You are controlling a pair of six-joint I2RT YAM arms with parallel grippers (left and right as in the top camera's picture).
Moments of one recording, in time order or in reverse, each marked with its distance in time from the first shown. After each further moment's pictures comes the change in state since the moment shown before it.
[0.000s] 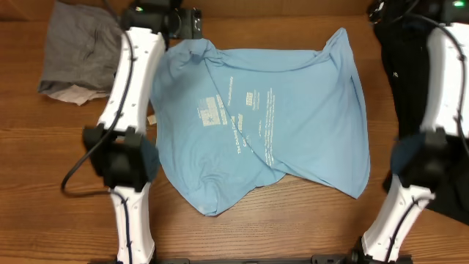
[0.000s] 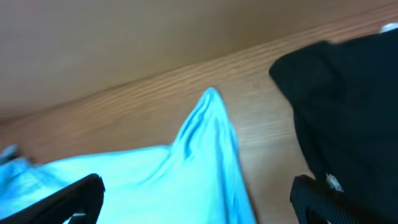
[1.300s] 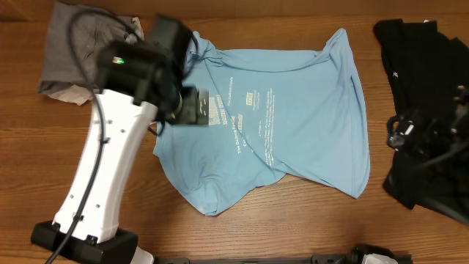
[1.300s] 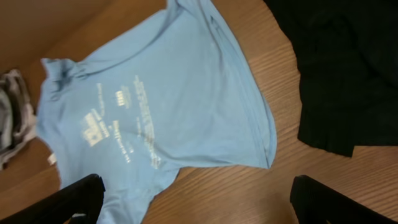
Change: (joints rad) left arm -0.197 -0.578 -0.402 -0.681 0.053 -0.251; right arm 0.008 -1.053 -0.679 -0.472 0.090 0.198
